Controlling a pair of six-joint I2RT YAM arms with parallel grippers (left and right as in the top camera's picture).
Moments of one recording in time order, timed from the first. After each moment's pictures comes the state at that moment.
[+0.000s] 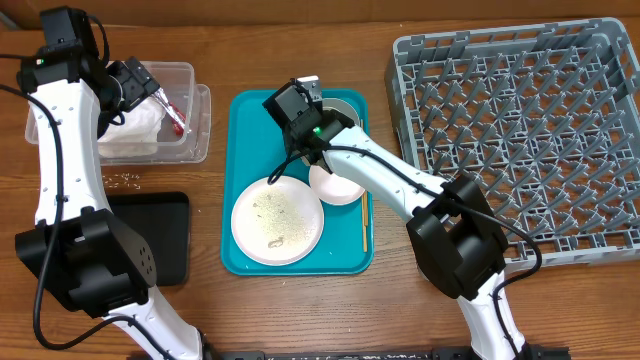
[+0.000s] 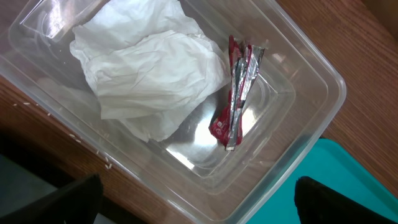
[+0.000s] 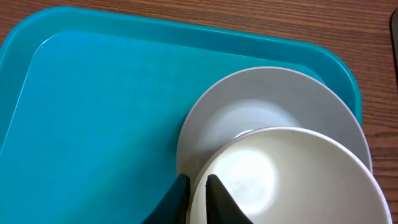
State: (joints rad) left arm 0.28 1.96 1.91 -1.09 -0.01 -0.47; right arm 0.73 2.22 1.80 -0.63 0.35 0.49
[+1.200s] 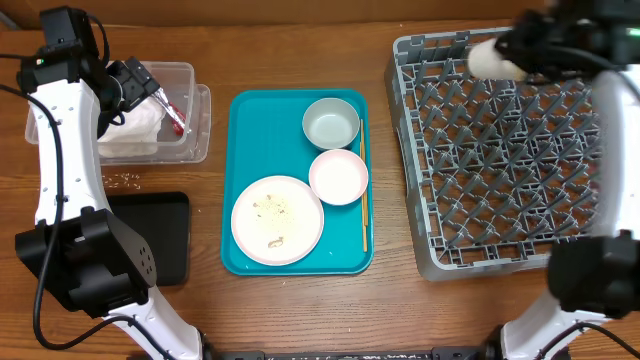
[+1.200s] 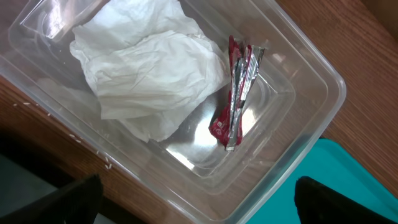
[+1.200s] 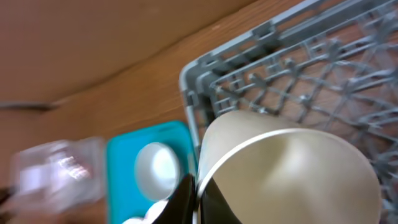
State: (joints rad) left arm 0.28 1.96 1.91 -1.09 -0.01 -0.47; right arm -0.17 1.88 2.05 -1.11 -0.54 0.31
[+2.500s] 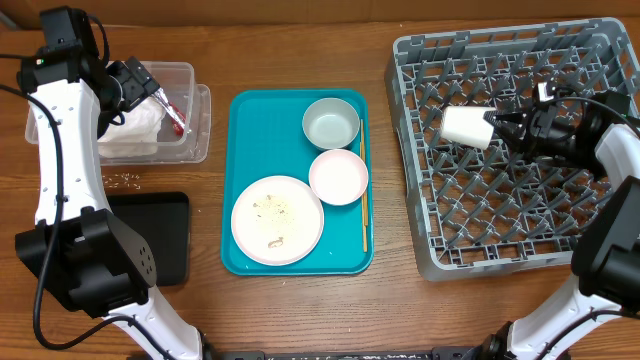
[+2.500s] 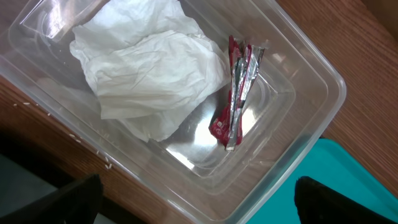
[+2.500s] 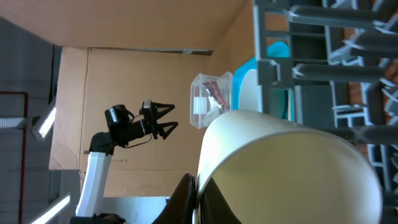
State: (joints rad) left arm 0.28 1.96 1.91 -1.09 -0.01 -0.47; right arm -0.43 1.99 1.38 -0.89 -1.45 -0.03
